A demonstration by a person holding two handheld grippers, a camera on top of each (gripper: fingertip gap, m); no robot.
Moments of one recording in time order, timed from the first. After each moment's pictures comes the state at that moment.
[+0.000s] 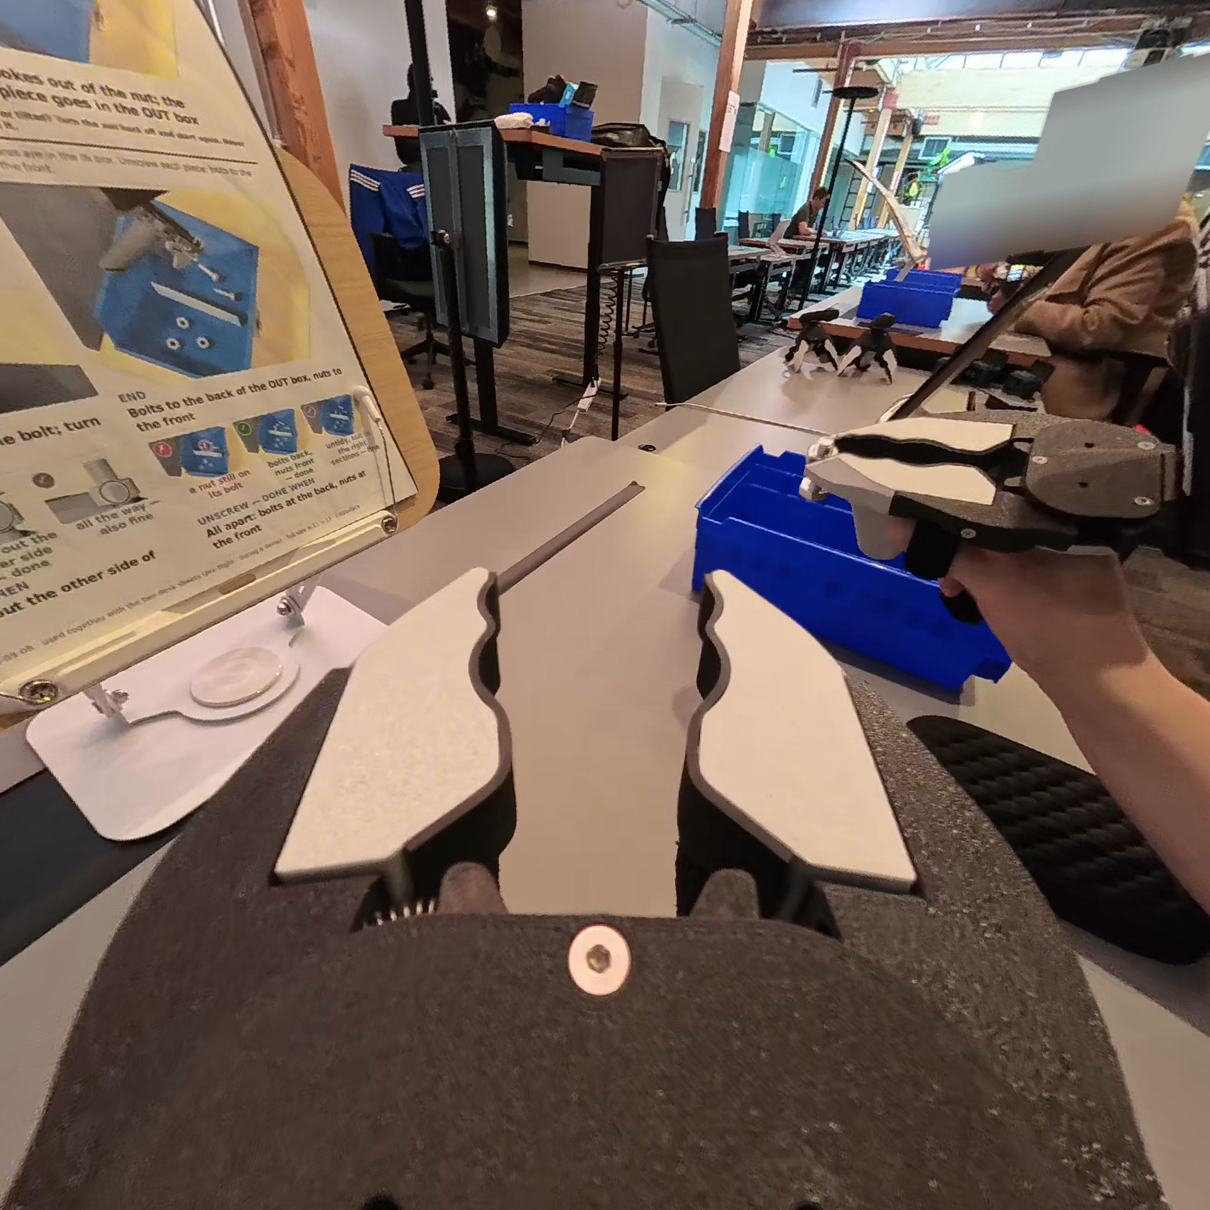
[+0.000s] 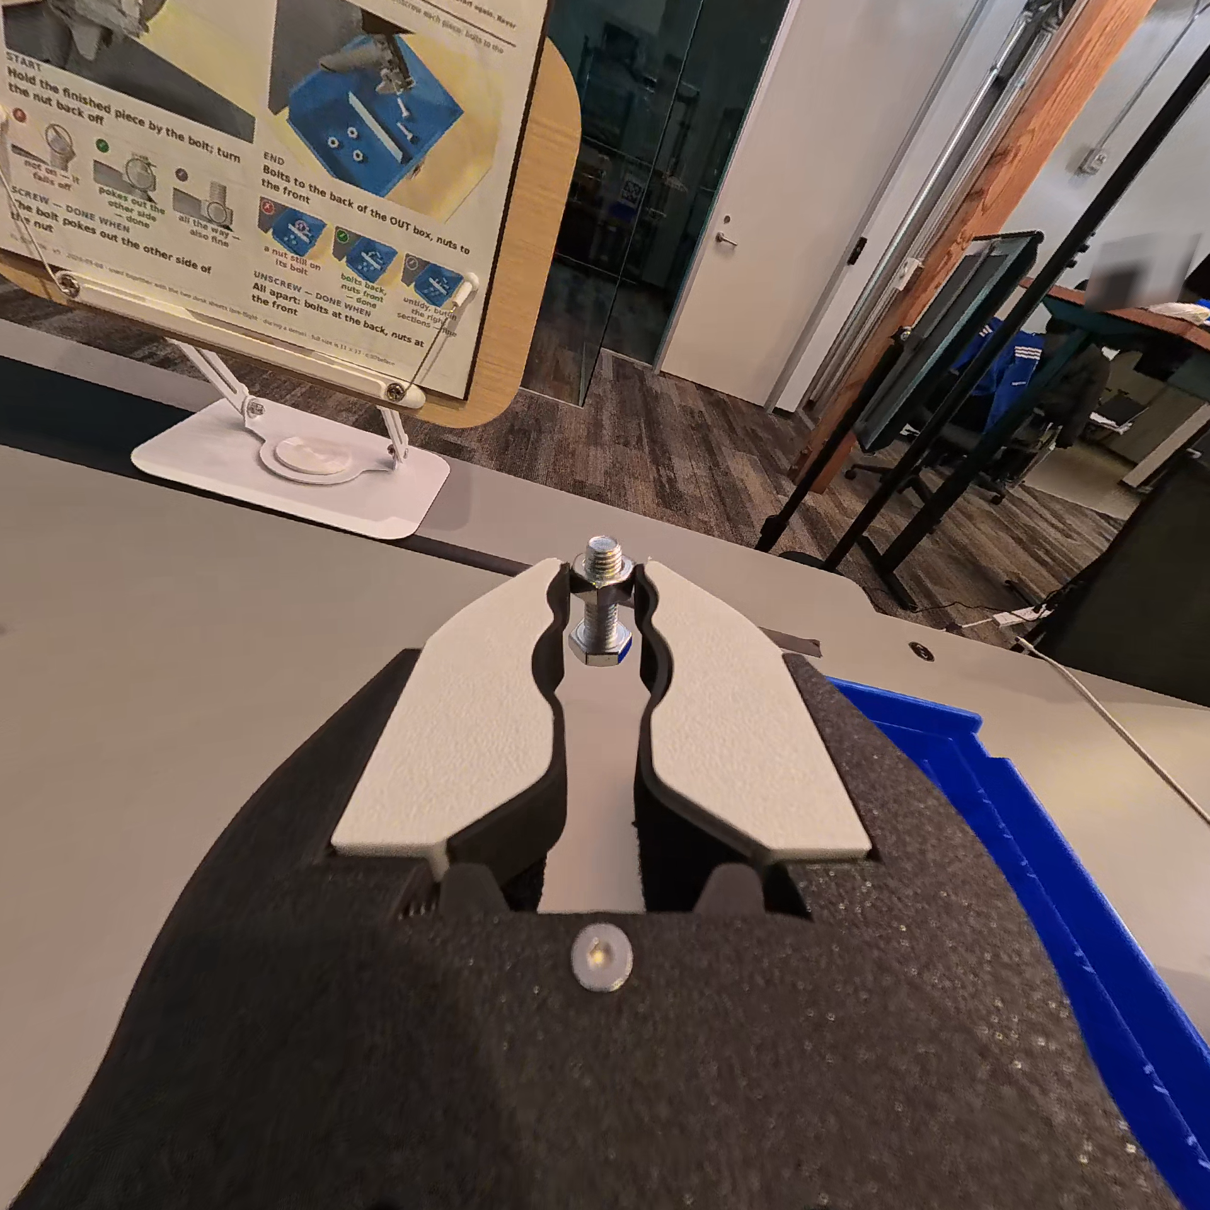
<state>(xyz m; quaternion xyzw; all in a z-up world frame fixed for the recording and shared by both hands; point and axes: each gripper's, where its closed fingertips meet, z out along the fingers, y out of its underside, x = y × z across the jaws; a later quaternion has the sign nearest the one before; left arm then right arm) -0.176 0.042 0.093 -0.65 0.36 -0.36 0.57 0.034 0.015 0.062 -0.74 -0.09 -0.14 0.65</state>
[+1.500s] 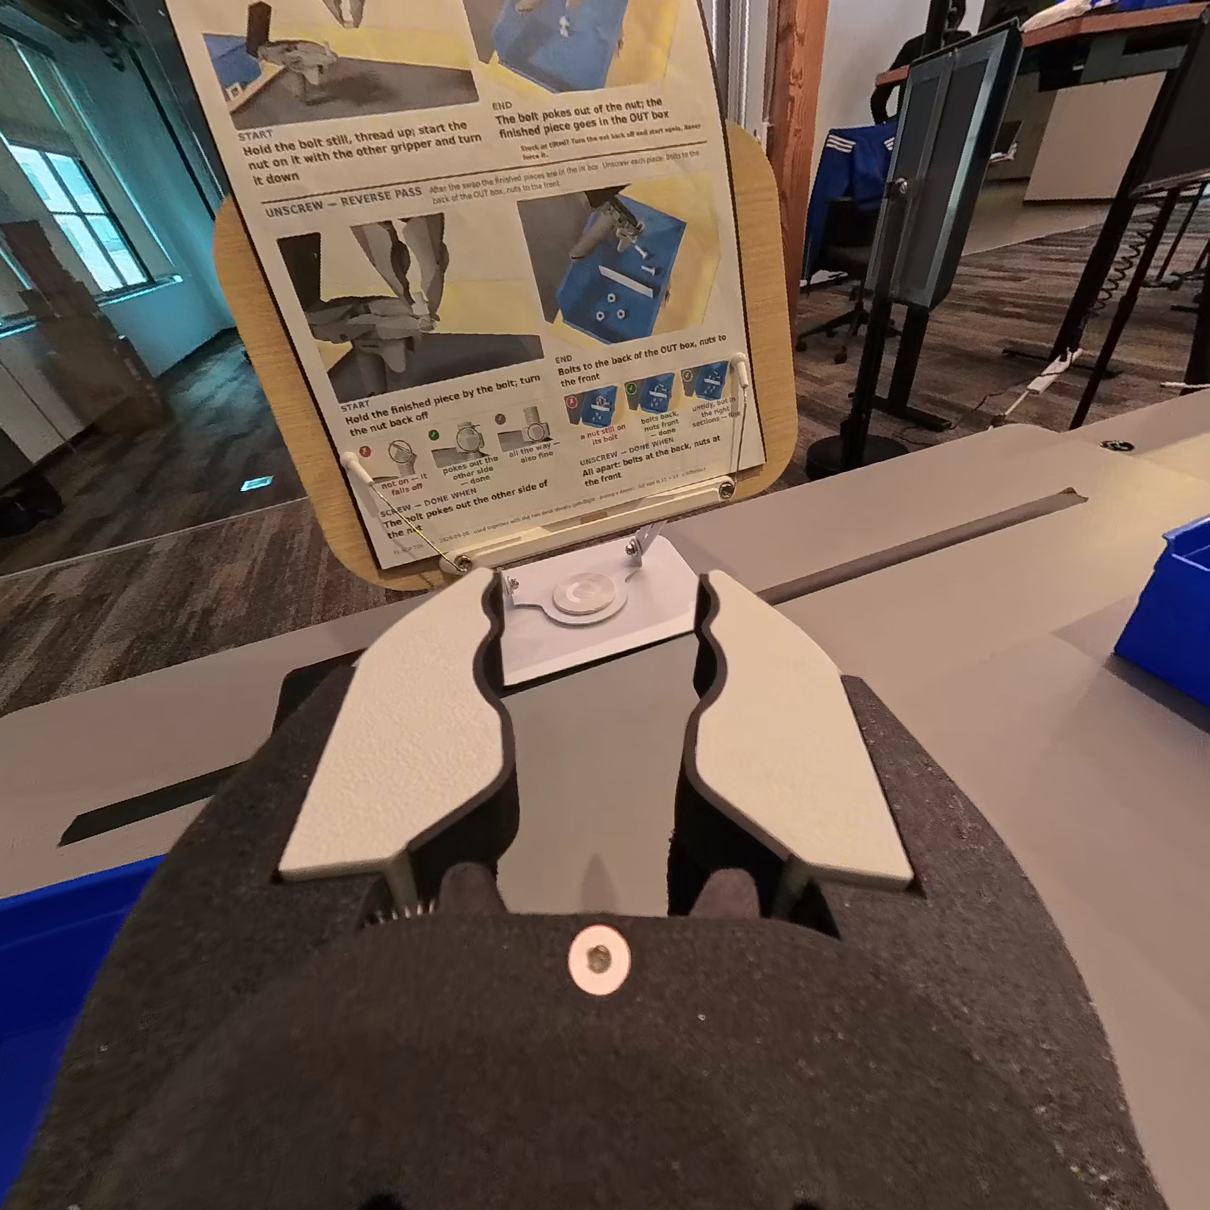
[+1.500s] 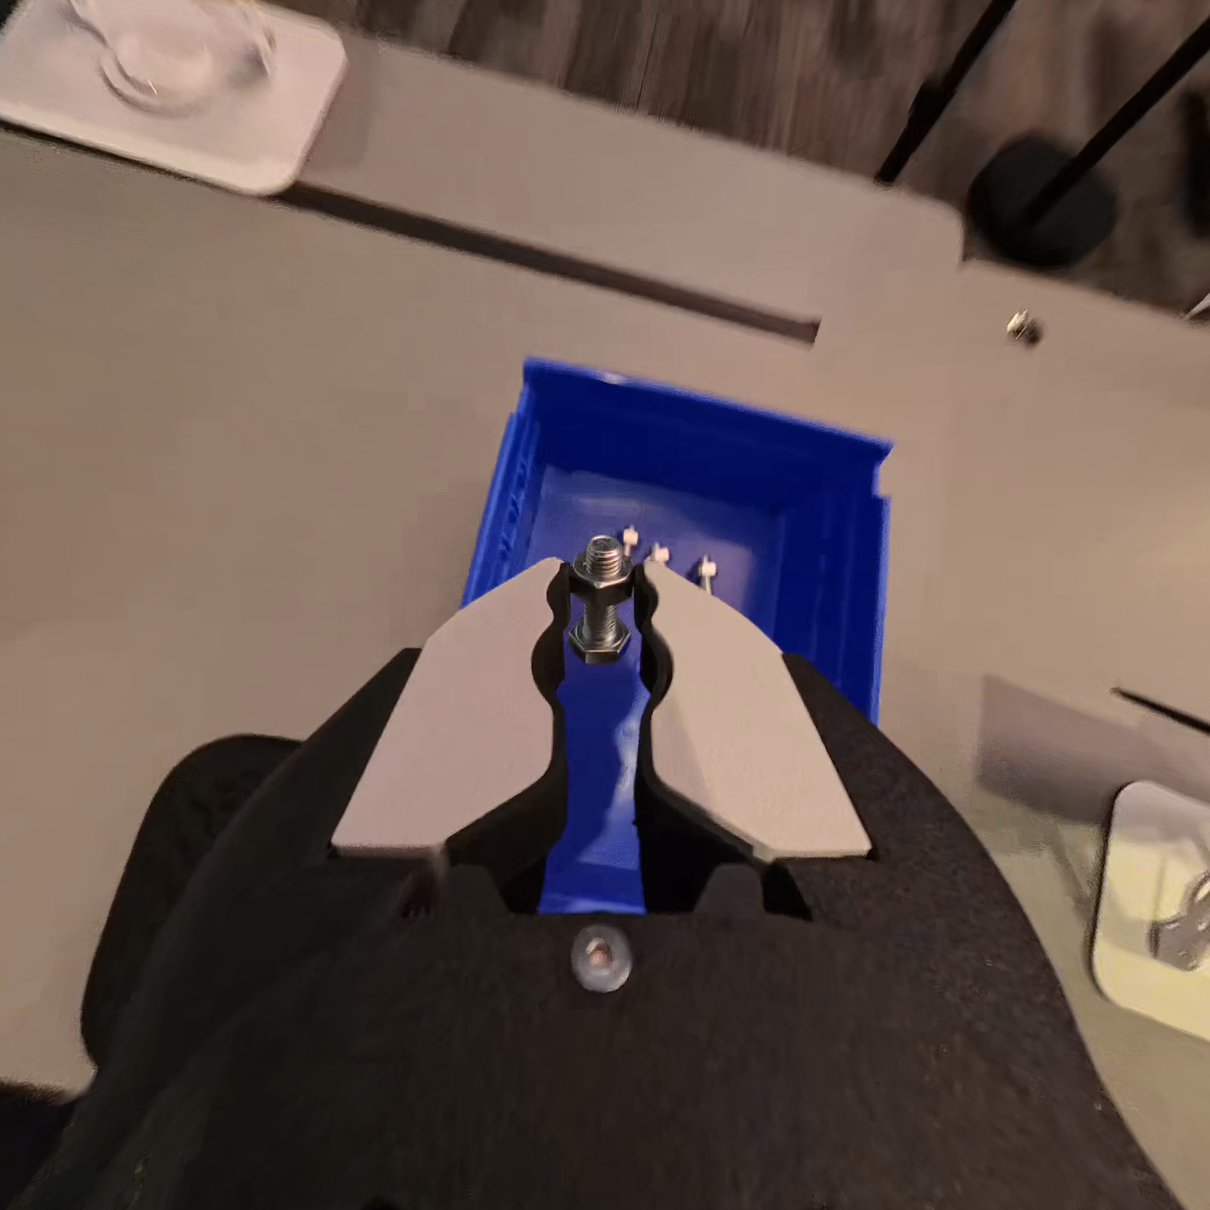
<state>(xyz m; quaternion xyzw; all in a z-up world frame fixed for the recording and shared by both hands) -0.228 0.094 0.083 -0.72 0.19 -0.08 0.66 0.202 -0.027 0.050 -0.92 -0.09 -0.02 0.38</state>
